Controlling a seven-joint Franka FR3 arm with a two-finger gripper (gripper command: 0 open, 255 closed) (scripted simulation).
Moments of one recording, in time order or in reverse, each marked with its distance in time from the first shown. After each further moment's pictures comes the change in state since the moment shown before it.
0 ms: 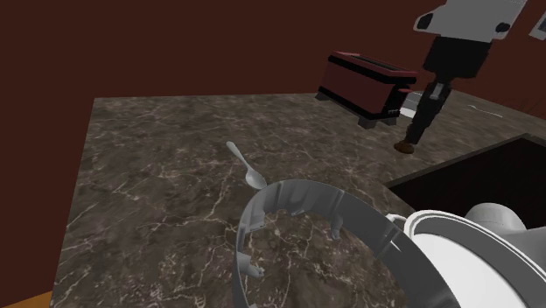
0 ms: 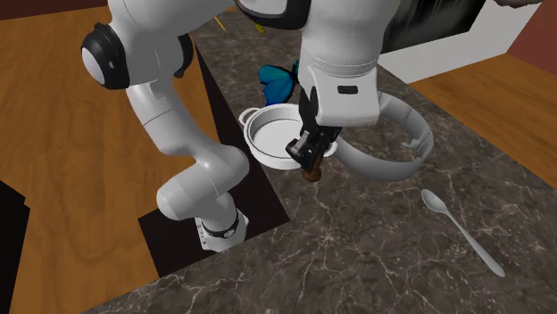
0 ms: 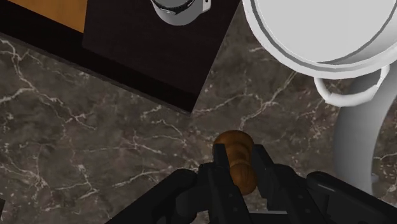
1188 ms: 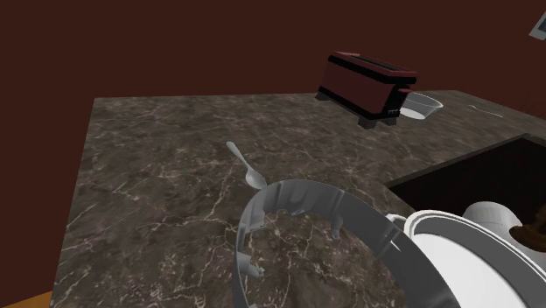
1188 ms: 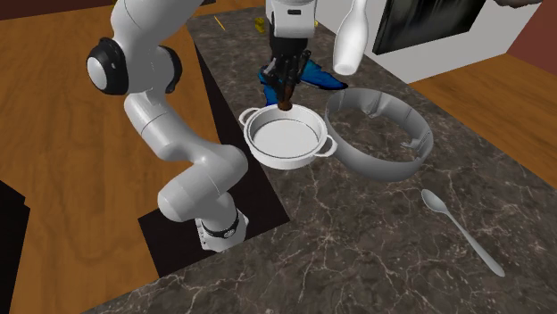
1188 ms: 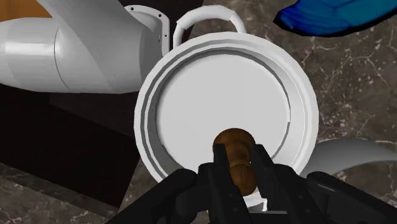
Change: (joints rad) arm 0.074 -0.310 0.183 -0.017 0.274 -0.228 0.294
